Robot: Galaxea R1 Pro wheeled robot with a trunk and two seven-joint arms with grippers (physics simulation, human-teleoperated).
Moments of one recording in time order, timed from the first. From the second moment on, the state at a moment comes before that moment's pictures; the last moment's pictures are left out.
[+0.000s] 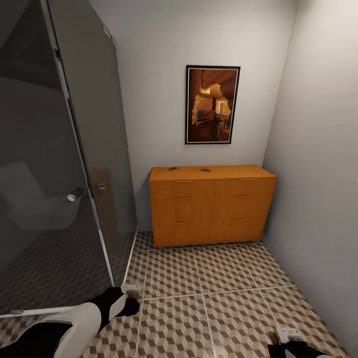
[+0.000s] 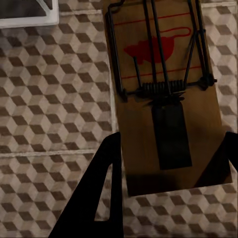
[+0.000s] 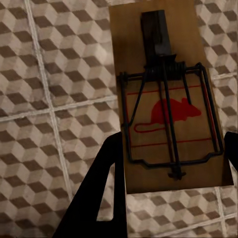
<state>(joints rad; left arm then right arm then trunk) -0.81 -0.05 -0.04 0.00 0.08 0.37 0.09 -0.59 -0.19 -0.27 0.03 0.24 0.14 0.03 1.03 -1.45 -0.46</state>
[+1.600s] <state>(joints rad) -0.52 -0.02 -0.04 0.00 0.10 0.13 0.08 -0.52 -0.19 -0.28 0.03 0.25 0.14 0.03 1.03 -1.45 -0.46</state>
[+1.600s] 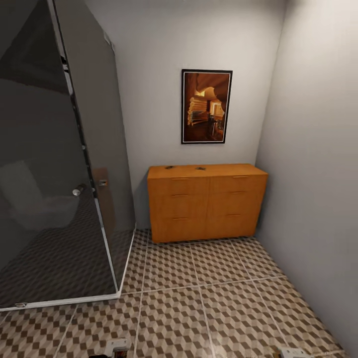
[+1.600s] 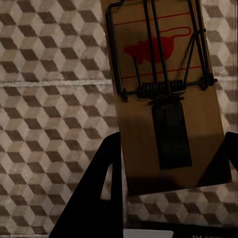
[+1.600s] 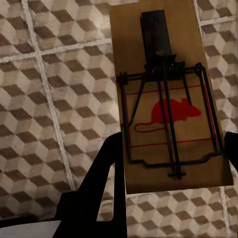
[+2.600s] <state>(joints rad) -0.52 -0.05 -0.04 0.00 0.10 0.12 0.08 -0.44 -0.18 -0.28 0.03 0.20 0.12 0.03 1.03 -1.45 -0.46</state>
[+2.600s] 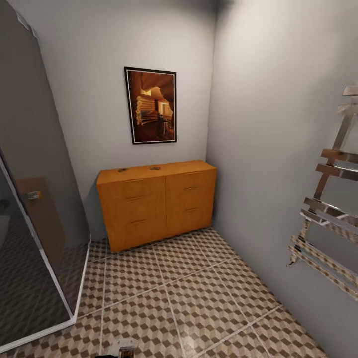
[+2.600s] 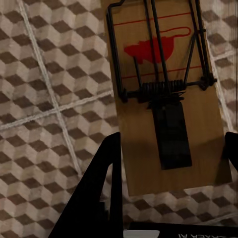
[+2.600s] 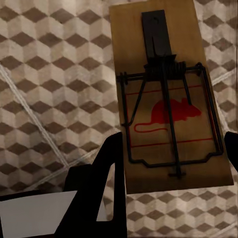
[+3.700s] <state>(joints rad) -0.51 -0.04 -0.04 0.00 0.10 0.12 0.08 -0.44 -0.17 -0.28 0.03 0.20 0.12 0.03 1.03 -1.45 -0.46</state>
